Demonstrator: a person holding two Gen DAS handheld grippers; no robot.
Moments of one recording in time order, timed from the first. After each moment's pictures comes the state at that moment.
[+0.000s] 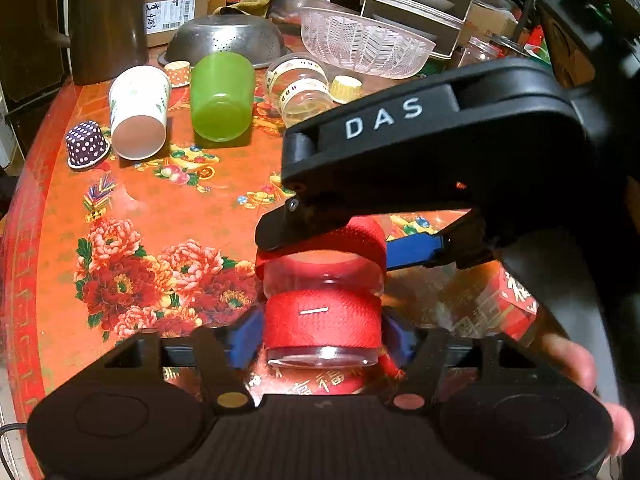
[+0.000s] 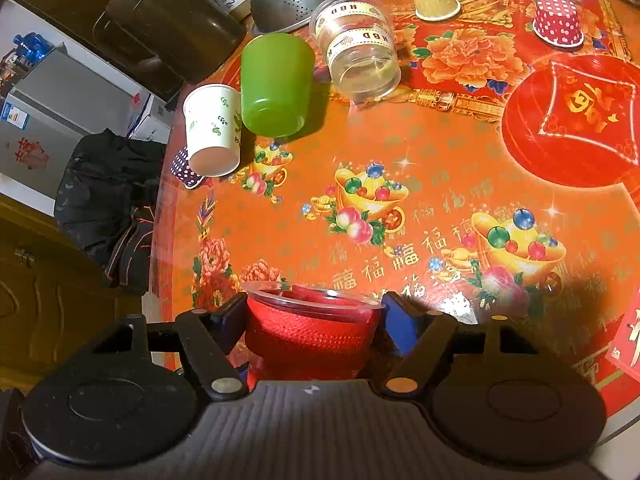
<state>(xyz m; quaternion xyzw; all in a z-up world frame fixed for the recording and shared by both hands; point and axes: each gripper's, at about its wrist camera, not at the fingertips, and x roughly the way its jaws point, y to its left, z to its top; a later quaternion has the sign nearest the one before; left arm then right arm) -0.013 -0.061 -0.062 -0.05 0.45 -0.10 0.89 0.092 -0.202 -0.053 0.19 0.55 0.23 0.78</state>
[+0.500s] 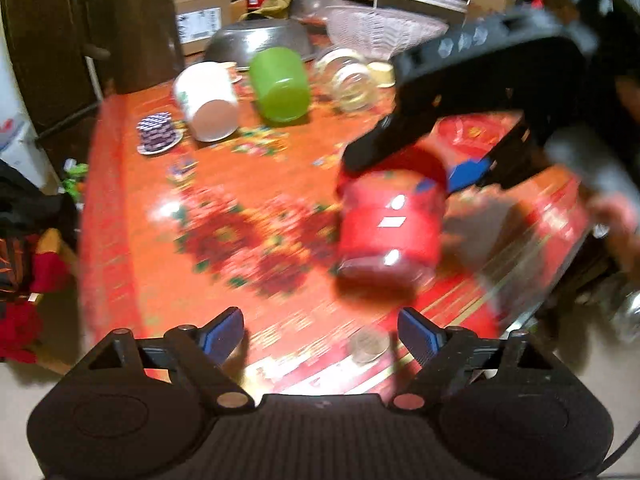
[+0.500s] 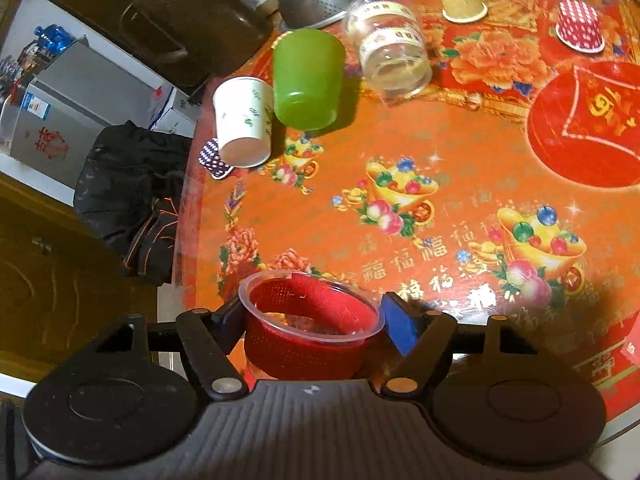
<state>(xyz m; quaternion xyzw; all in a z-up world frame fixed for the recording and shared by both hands) -0.070 -0.014 -0.063 0.03 0.45 -0.06 0.89 0.082 -0.194 -0.043 0.19 0.54 0.27 0.78</state>
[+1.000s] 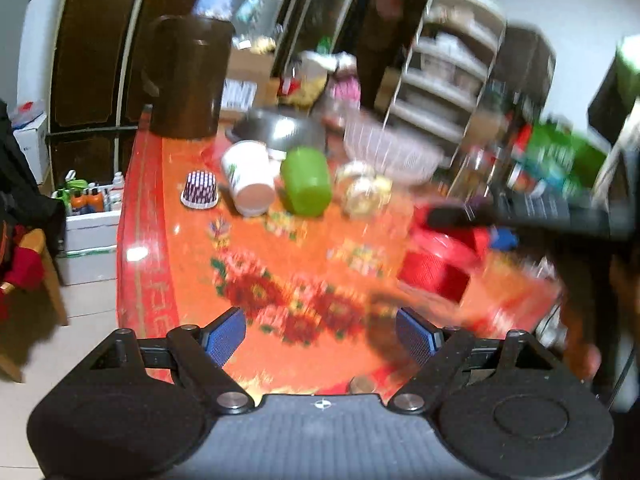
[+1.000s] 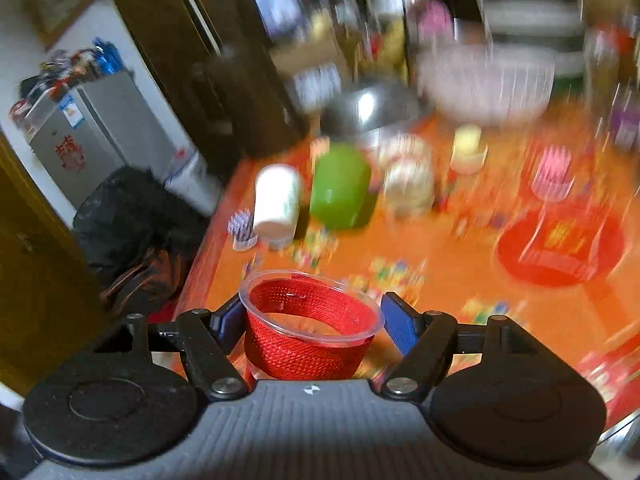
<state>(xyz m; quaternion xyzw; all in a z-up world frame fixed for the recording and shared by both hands) -0.121 0.056 -0.024 -0.13 0.30 -0.09 0.94 0.006 -0.203 0.004 0.10 0.33 0.25 0.91</state>
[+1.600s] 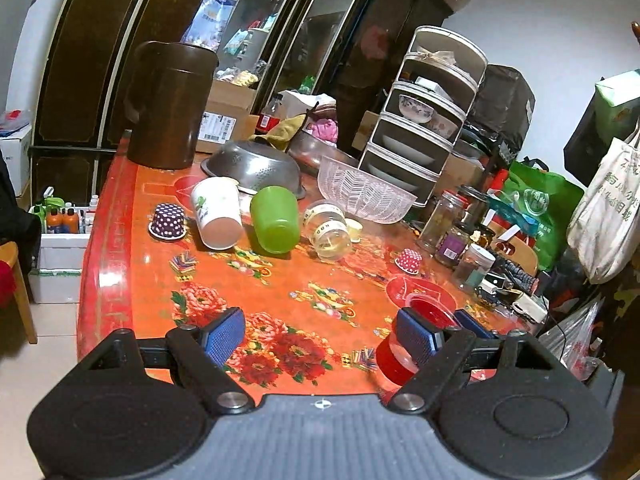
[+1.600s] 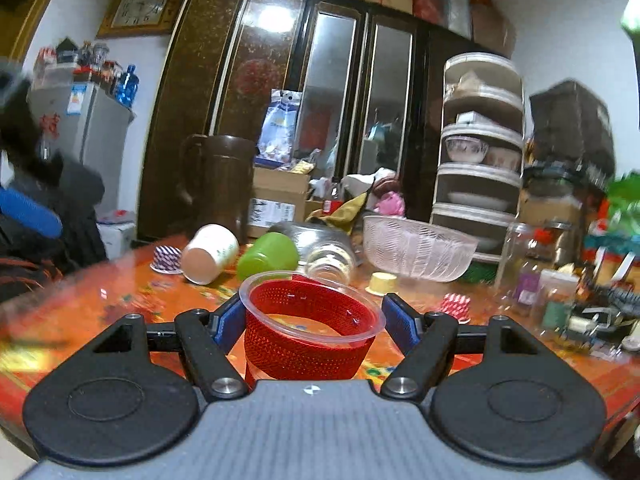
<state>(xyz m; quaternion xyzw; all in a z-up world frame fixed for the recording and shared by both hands) -0.112 0.038 -0.027 -0.16 0.24 -0.12 0.95 -0.067 -0.193 -0.094 -0.08 0.03 0.13 0.99</state>
